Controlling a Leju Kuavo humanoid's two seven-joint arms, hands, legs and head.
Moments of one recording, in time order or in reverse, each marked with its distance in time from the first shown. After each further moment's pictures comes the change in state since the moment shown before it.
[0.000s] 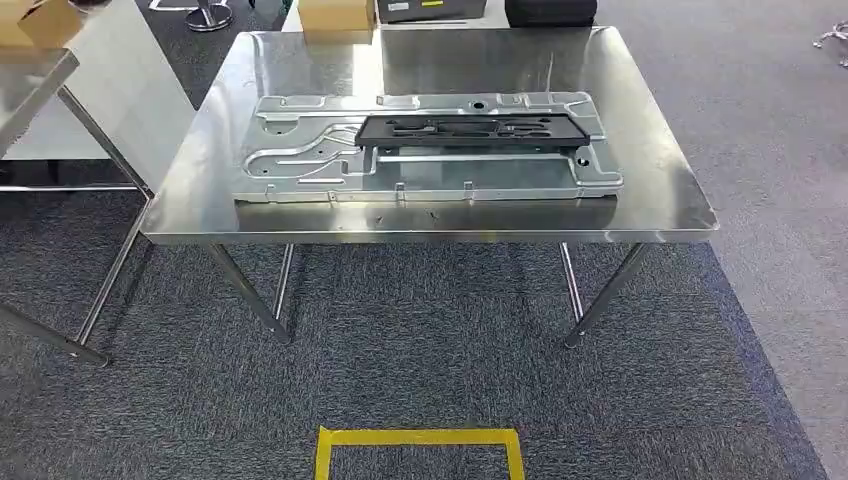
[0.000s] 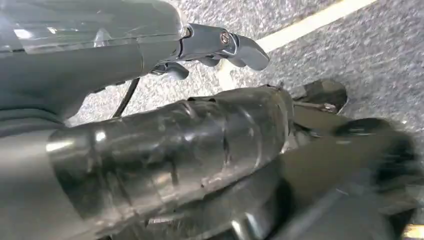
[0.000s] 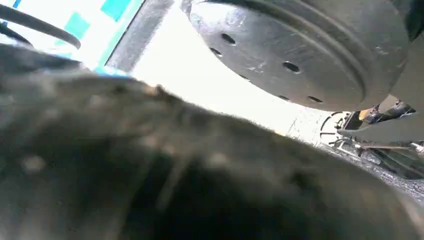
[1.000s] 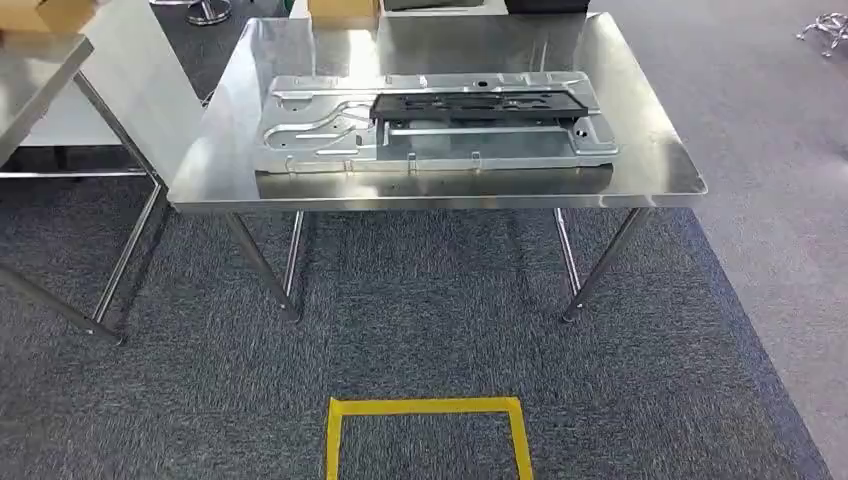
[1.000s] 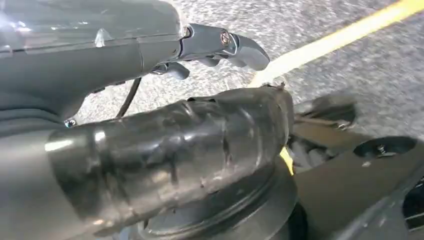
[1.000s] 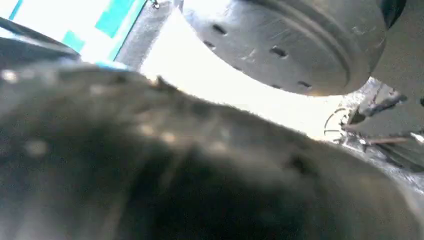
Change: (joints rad) left arm -0.007 0.011 0.006 0.000 -0.069 0.048 0.011; right arm -0.008 0.012 -0.021 0.006 -0.014 -0.019 0.006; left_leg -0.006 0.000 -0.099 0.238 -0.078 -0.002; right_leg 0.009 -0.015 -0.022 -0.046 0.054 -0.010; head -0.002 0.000
